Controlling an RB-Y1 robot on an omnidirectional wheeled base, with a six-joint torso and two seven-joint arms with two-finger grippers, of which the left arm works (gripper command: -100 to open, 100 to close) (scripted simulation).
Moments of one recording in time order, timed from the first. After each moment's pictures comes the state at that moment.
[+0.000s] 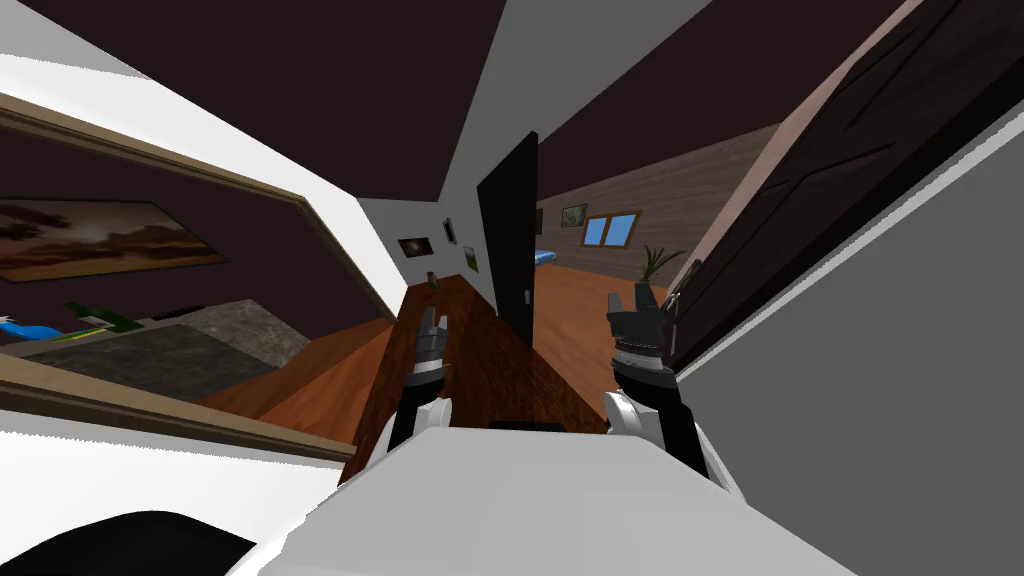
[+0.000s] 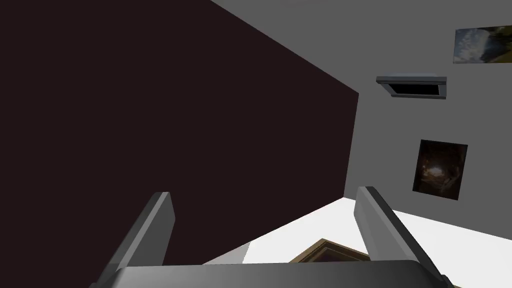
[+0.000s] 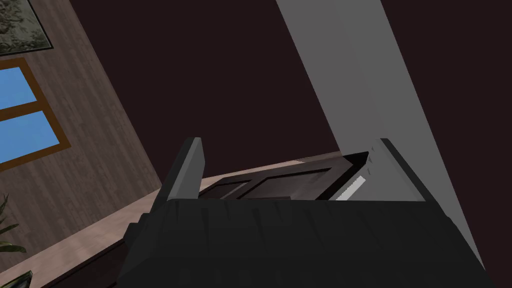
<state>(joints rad) 0.52 -0.05 0.02 -2.21 -0.07 -0.45 -0.05</state>
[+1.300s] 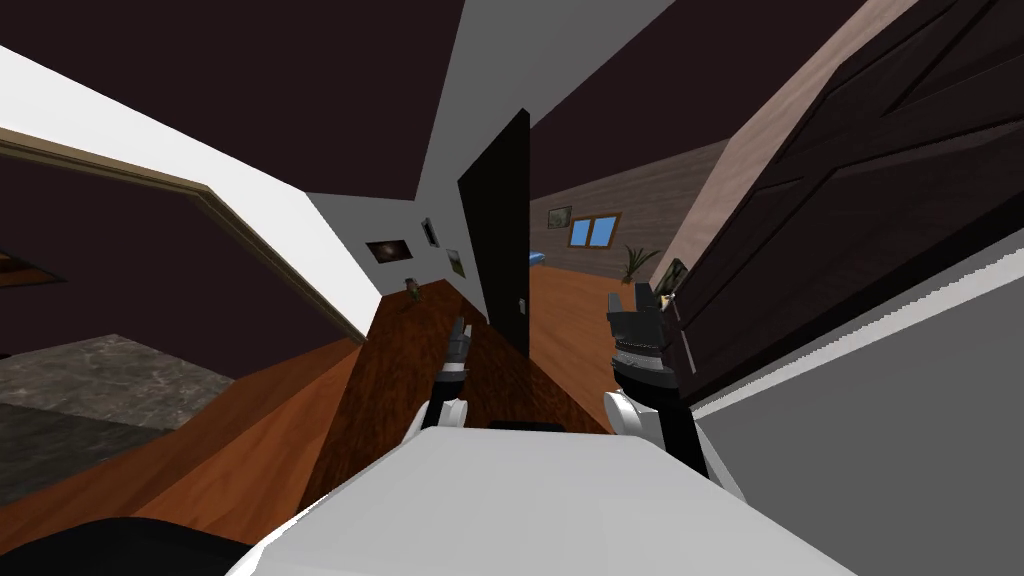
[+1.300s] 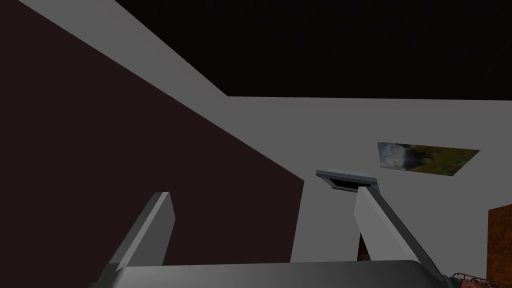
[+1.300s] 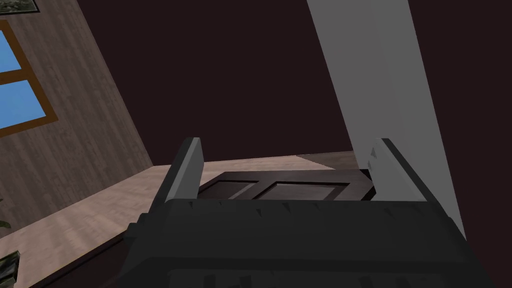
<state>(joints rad) 0.42 0.04 -0.09 -1.91 -0.06 -0.52 -0.02</state>
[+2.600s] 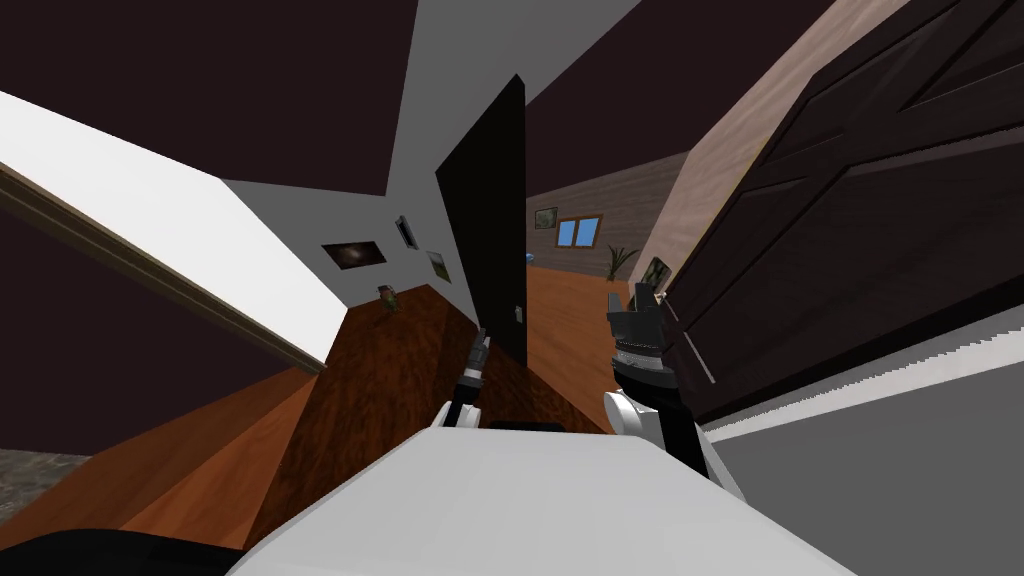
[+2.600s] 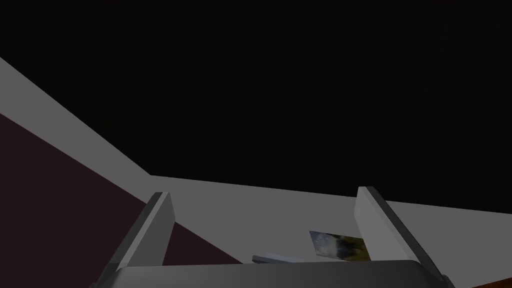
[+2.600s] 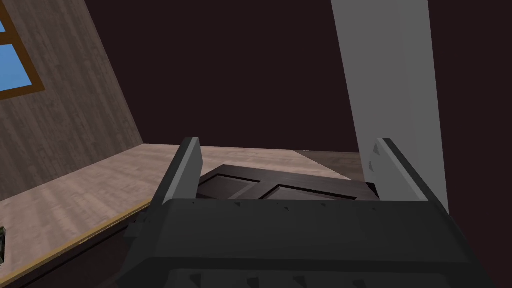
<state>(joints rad) 0.31 0.08 -0.20 -1.60 -0.05 -0.59 0.01</state>
